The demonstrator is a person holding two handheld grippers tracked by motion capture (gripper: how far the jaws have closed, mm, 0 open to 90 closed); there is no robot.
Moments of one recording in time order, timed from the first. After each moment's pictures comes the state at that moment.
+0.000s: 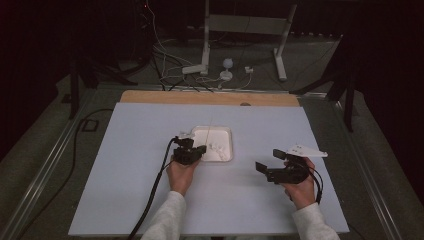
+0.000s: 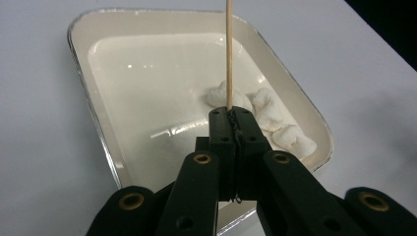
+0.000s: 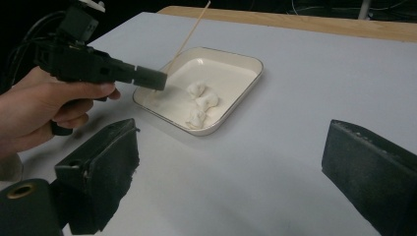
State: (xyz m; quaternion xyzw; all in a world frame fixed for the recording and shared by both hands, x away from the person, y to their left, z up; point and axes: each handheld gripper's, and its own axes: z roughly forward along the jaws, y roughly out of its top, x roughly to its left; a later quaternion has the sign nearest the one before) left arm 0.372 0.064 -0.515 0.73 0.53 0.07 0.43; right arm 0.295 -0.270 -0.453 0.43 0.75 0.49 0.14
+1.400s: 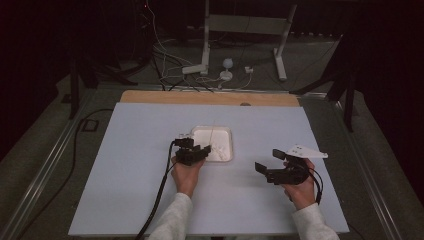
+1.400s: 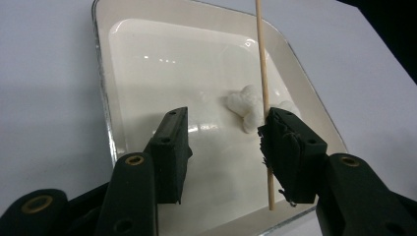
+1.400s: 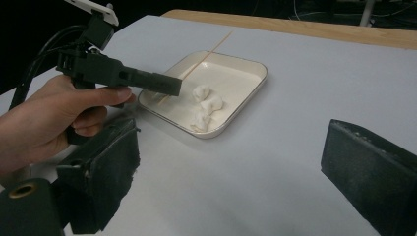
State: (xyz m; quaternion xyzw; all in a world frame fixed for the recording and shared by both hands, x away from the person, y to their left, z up) left arm 0.373 0.056 -0.521 0.68 0.59 0.07 0.43; right arm 0.291 -0.268 -0.451 0.42 0.75 0.50 0.14
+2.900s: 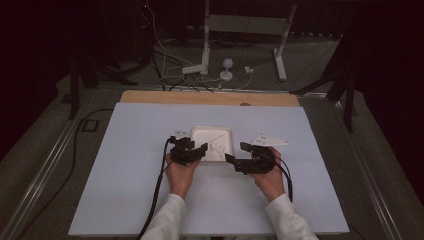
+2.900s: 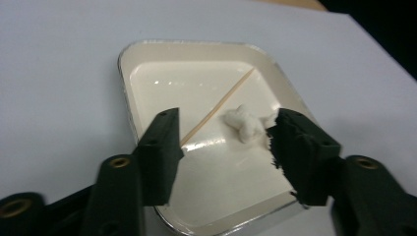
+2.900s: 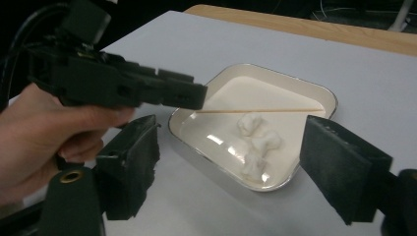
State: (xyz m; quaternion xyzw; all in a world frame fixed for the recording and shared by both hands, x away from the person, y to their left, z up) left arm 0.358 0.073 -0.491 0.70 0.54 0.12 0.45; right arm 0.321 -0.186 -0.450 0.39 0.77 0.49 0.12
